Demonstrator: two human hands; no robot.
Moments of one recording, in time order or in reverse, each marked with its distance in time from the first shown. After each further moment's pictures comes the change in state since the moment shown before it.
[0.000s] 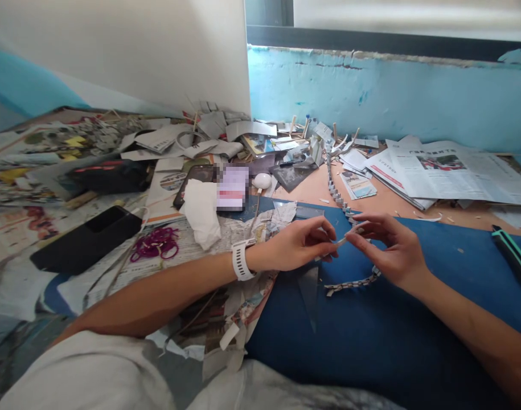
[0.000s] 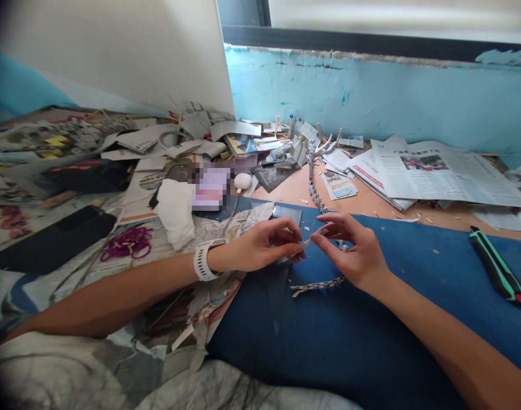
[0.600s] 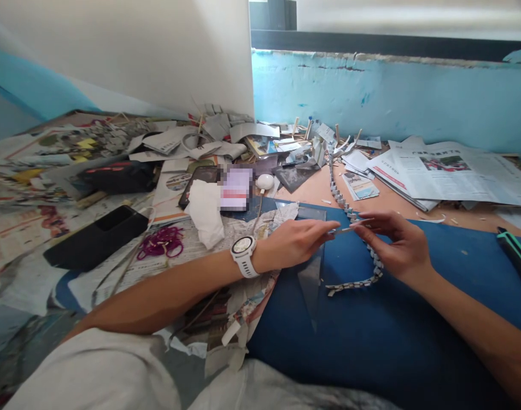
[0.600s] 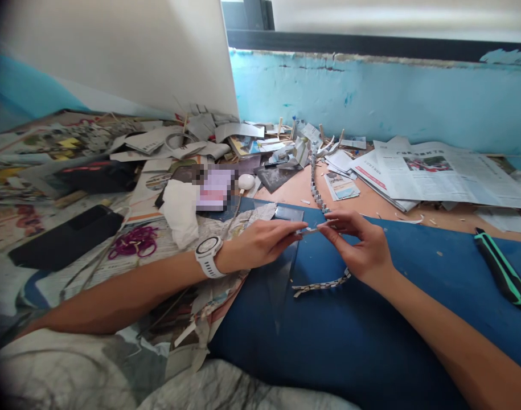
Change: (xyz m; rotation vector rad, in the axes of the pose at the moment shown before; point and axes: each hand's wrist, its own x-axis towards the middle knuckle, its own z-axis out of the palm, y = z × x) left_hand 0.001 -0.012 -0.014 1.154 0.170 0.489; right_hand 0.007 0.011 -0.003 -0.040 0.096 -0.046
